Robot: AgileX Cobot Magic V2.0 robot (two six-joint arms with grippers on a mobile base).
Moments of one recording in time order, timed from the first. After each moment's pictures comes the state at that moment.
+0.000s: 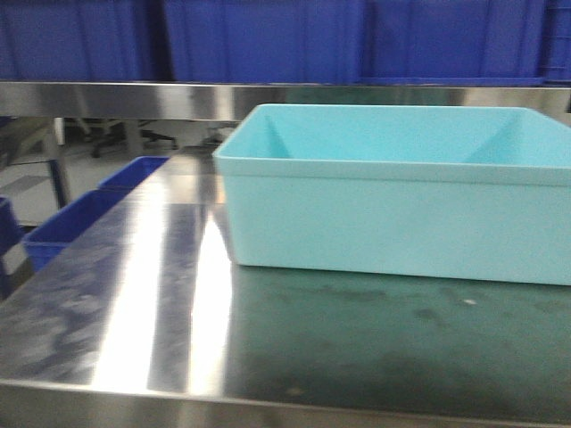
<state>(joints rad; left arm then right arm) -0.05 -0.01 0.01 0.01 0.13 -0.02 0.52 0.24 -0.69 -0.02 0.79 0.18</state>
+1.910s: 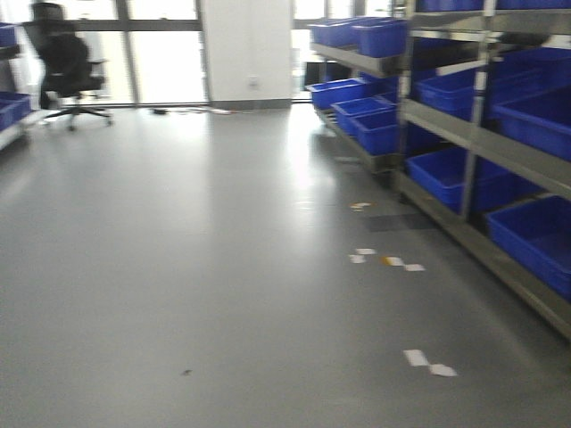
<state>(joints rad) -0.05 -0.01 0.01 0.01 0.13 -0.02 0.52 0.24 -0.69 -0.02 0.79 0.18</state>
